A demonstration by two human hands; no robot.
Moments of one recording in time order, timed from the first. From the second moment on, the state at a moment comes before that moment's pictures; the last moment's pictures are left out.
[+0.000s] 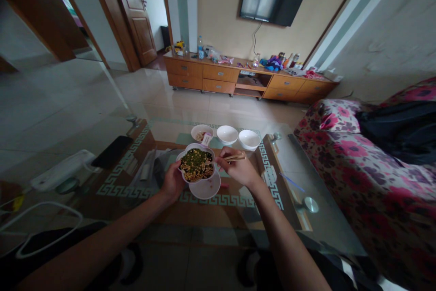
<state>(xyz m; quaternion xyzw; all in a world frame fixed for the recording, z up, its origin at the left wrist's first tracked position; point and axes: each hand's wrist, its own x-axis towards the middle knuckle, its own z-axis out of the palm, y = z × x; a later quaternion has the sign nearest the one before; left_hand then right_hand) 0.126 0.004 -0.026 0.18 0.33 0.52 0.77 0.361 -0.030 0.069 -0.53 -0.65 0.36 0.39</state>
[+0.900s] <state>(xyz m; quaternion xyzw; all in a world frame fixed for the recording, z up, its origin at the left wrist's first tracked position) 0.128 0.004 -0.019 0.19 0.31 0.52 0.78 0.348 -0.033 0.073 -0.48 -0.63 0.48 0.39</state>
